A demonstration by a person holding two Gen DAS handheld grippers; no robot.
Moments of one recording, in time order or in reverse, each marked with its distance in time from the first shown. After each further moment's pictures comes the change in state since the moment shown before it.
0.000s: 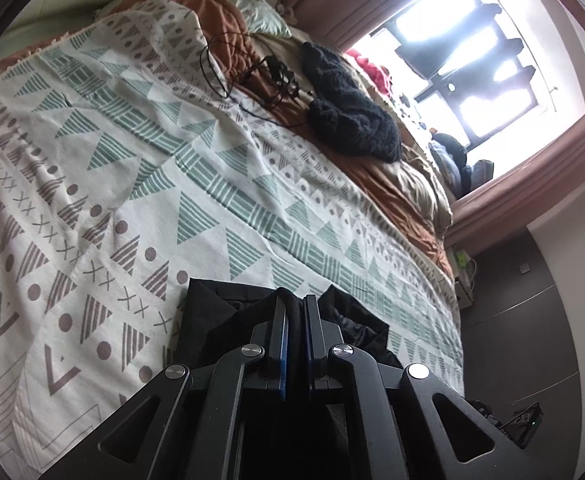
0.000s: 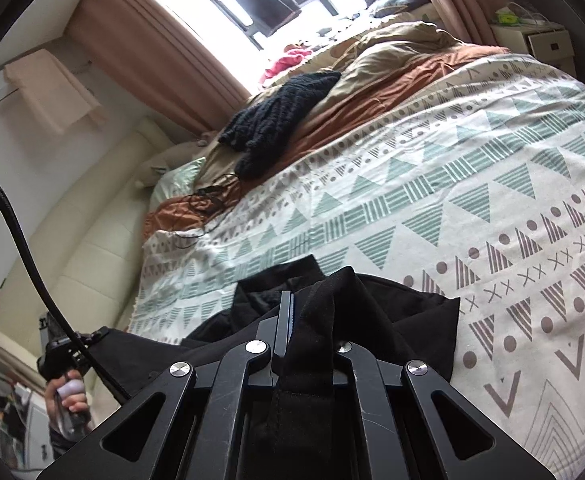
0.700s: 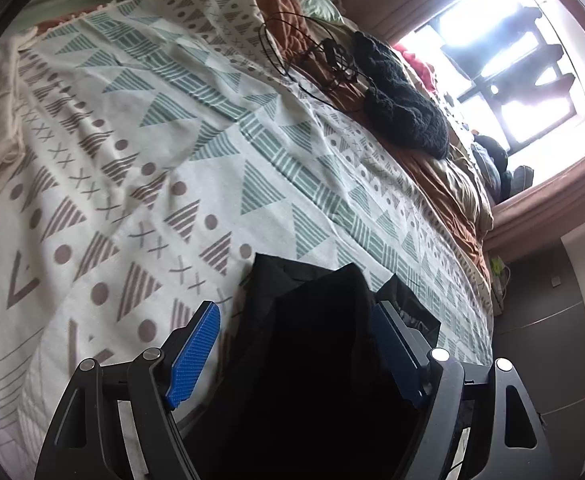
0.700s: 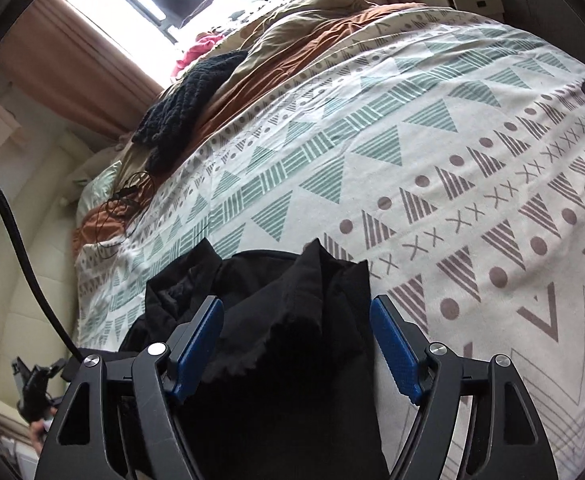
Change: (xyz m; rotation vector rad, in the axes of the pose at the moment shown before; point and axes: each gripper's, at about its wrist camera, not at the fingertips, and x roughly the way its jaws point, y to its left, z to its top) left arm 0.005 0.049 -0.024 -0.080 0.014 0.128; right arm 0.024 -0.066 -0.021 0.168 0.057 -0.232
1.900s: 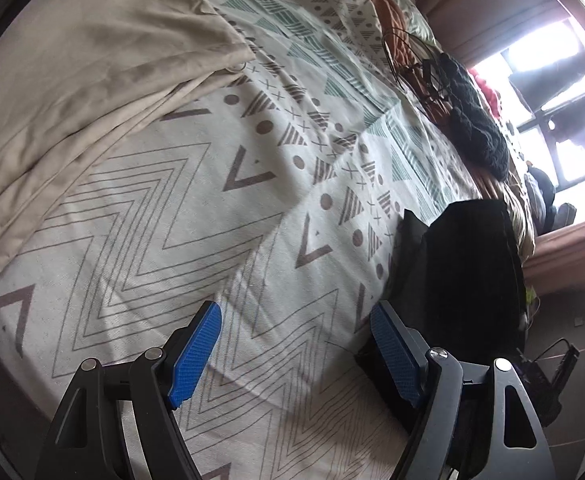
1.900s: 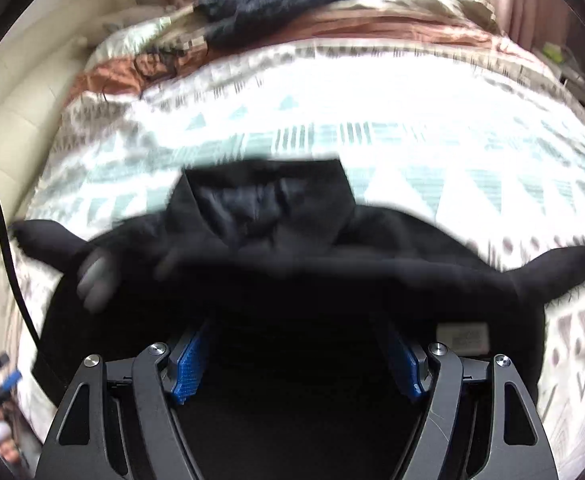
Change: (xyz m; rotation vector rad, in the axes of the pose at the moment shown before) left arm -0.087 0.127 -0.072 -0.188 0.020 0.156; right arm 0.098 0.182 -0.041 -0.469 0.205 -0.151
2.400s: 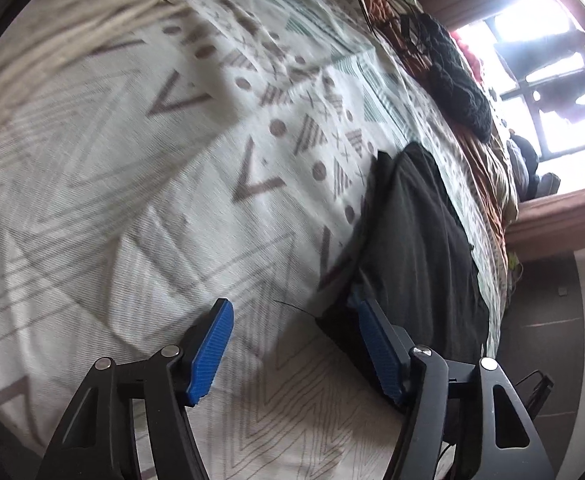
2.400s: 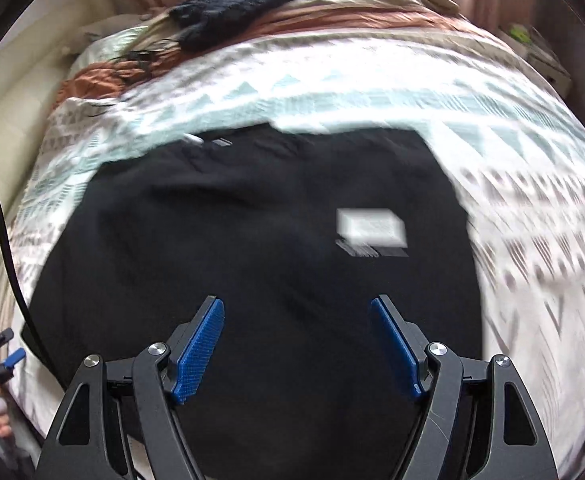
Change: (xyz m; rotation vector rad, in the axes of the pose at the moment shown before) left arm 0.045 -0.027 -0.029 0.043 0.151 -0.095; right arm -0.038 -0.058 -0.075 0.086 0.034 -0.077
